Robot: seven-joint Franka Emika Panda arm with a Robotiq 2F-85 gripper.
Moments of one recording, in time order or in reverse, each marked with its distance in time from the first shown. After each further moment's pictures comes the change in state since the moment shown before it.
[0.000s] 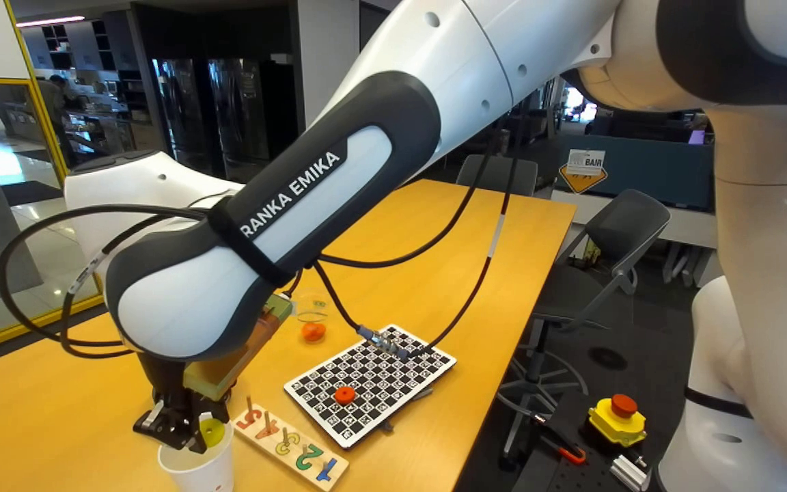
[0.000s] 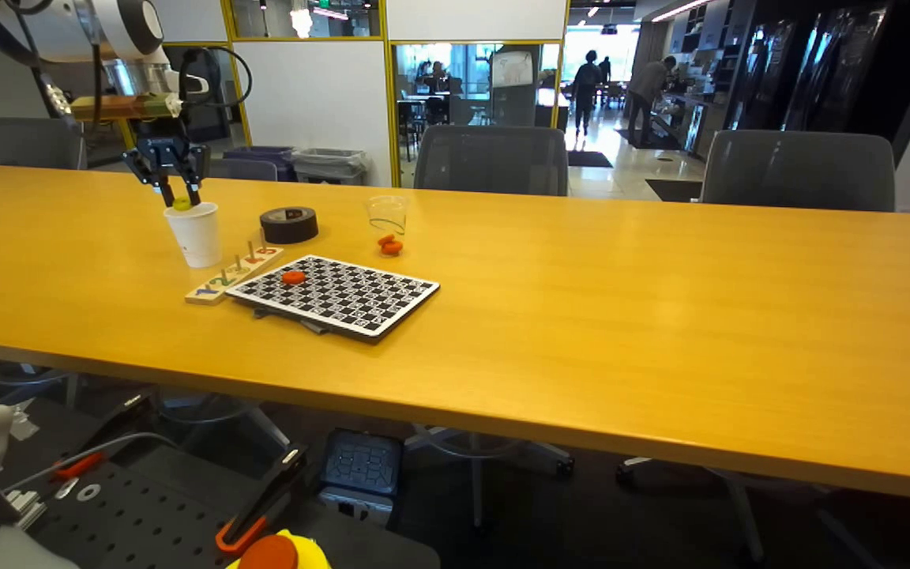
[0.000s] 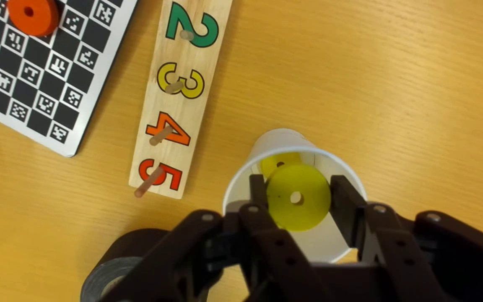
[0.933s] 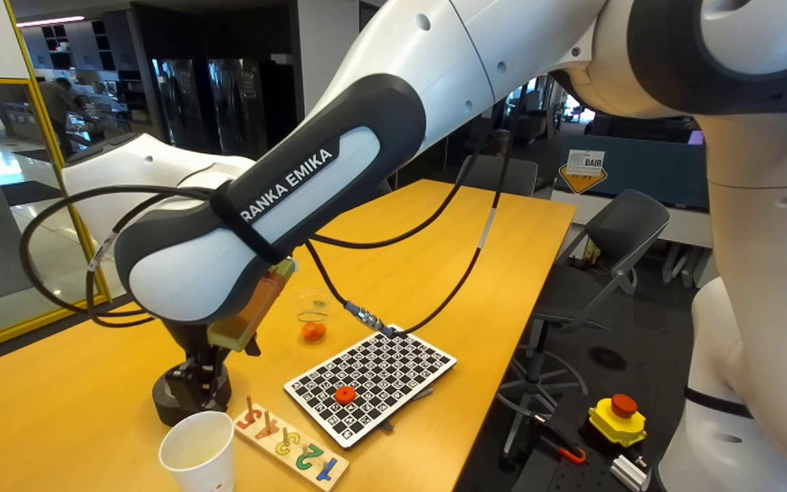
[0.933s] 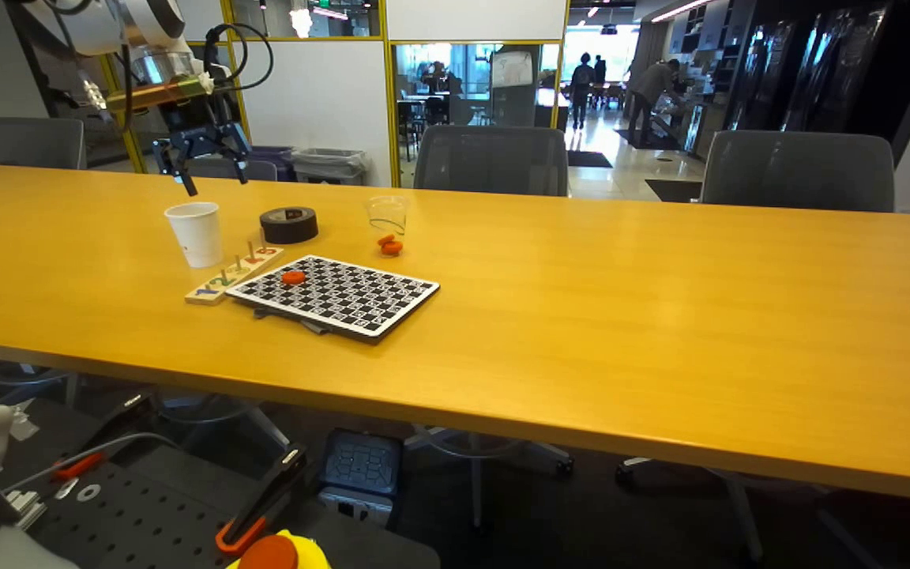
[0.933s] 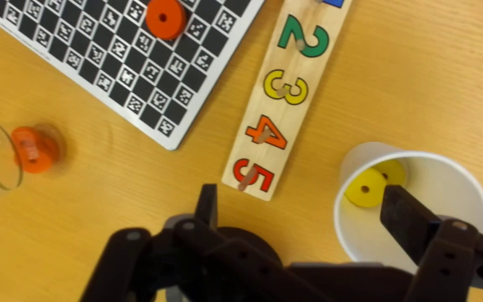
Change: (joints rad) arm 0.000 0.024 -0.057 0.095 -0.137 -0.169 -0.045
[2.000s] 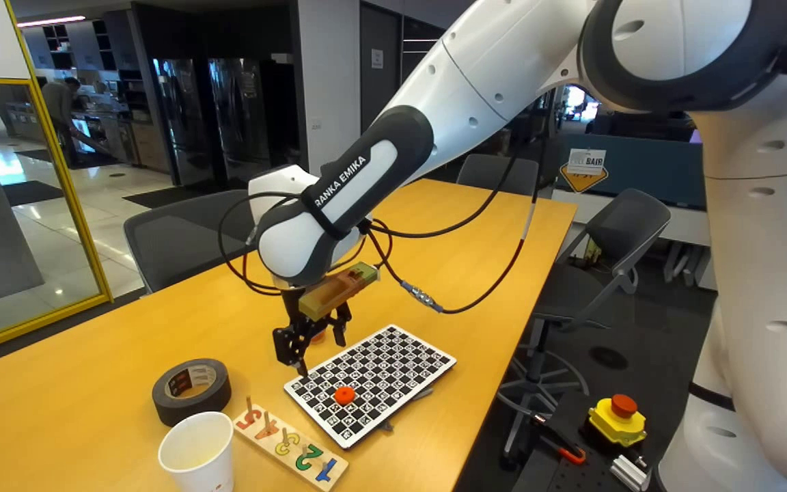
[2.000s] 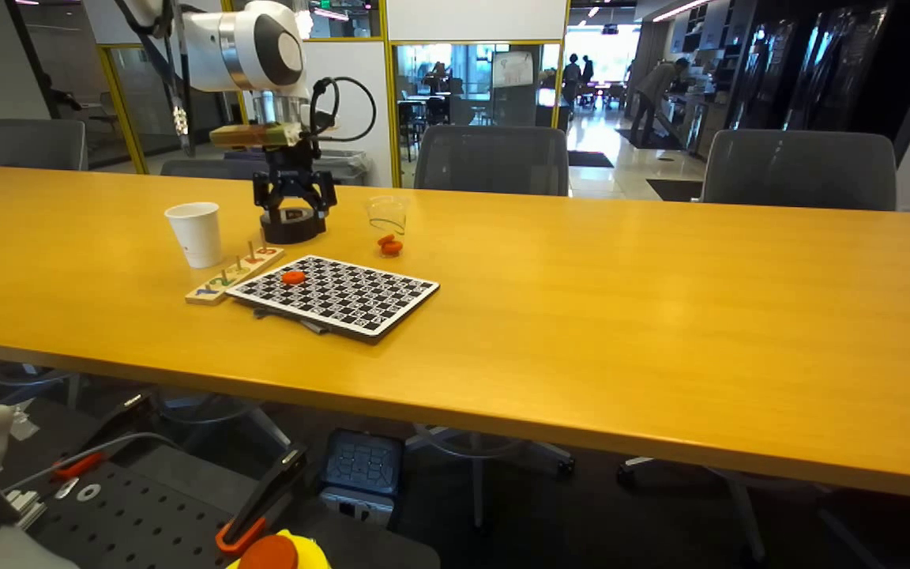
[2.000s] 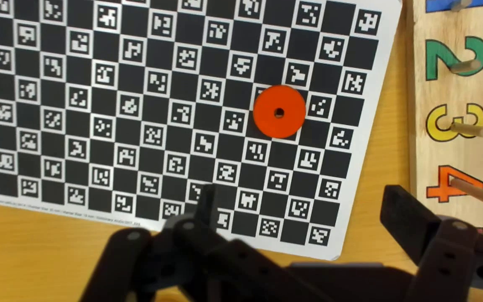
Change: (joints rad) arm -0.230 -0.008 -0.088 -0.176 0.209 0.129 0.043
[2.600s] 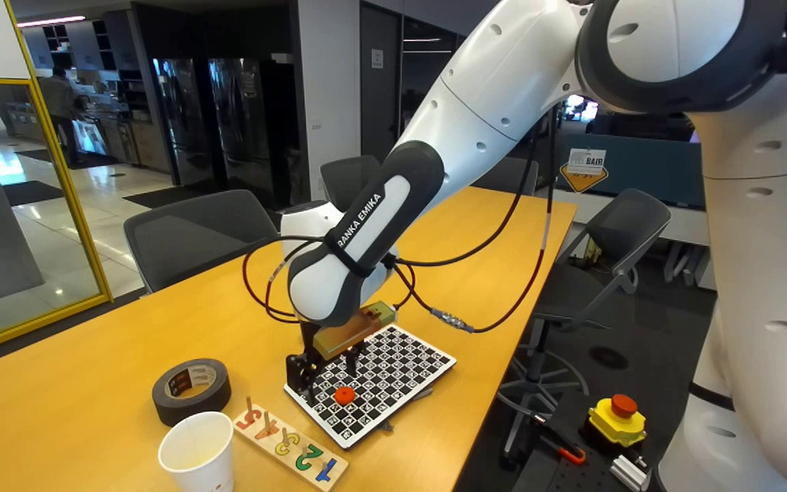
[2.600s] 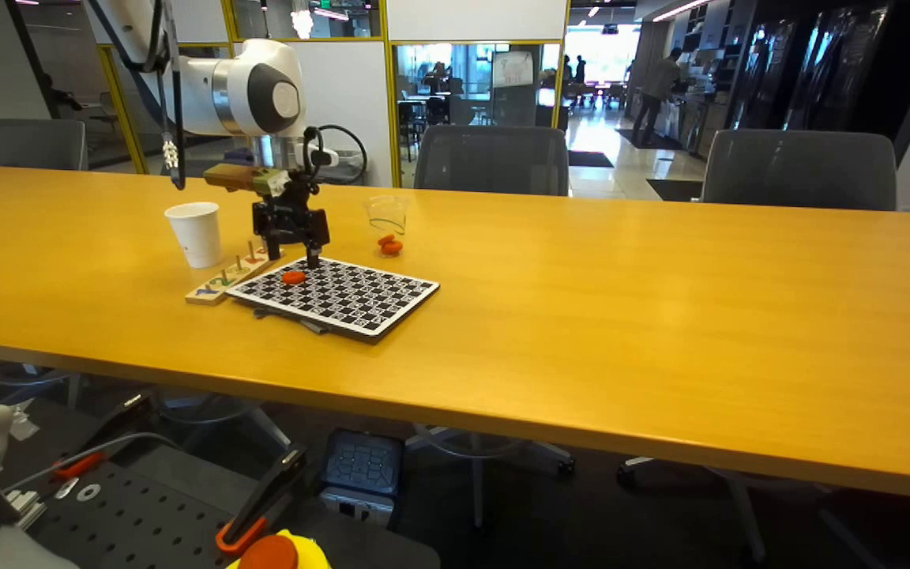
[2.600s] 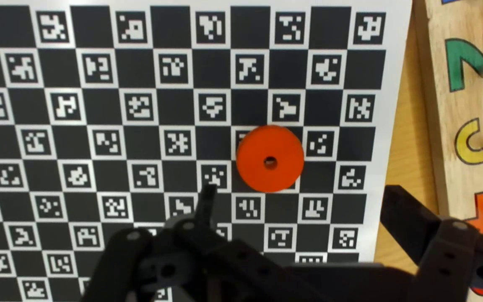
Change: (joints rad) arm -0.005 0.004 -0.007 -0.174 0.063 0.253 0.085
